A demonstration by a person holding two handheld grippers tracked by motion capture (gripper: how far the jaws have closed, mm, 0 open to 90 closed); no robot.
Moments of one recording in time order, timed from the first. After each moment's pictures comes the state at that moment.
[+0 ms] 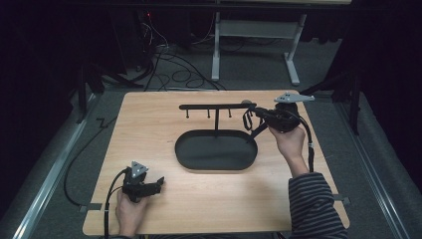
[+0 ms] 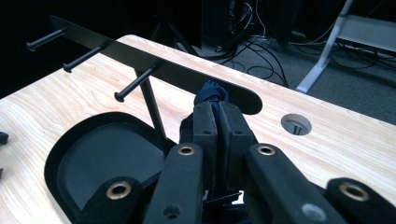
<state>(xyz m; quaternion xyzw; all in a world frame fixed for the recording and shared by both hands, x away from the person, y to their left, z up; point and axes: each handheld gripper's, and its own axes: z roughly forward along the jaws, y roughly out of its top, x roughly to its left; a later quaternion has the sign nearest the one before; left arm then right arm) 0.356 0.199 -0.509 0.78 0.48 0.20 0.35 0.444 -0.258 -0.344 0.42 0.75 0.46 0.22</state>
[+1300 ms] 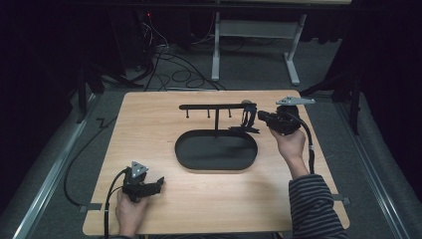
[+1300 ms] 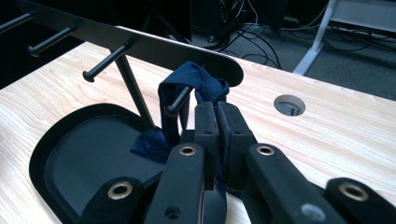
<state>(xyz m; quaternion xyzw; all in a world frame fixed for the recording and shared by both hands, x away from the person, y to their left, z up) 0.356 0.199 -0.509 0.78 0.48 0.20 0.35 0.446 -0.266 -0.359 0.45 0.74 0.45 0.21</state>
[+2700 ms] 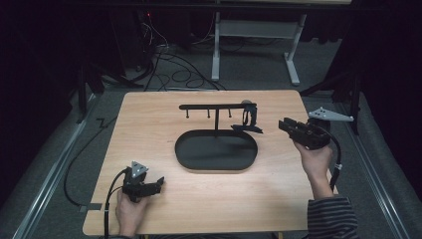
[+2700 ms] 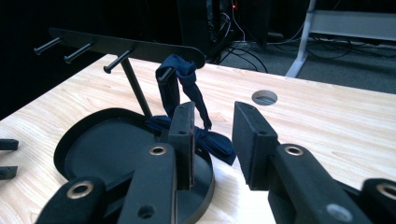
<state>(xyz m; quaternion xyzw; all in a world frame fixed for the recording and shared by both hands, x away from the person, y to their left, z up) 0.356 0.199 -0.509 0.78 0.48 0.20 0.35 0.385 -0.319 -0.348 0.47 0.70 0.48 0.22</state>
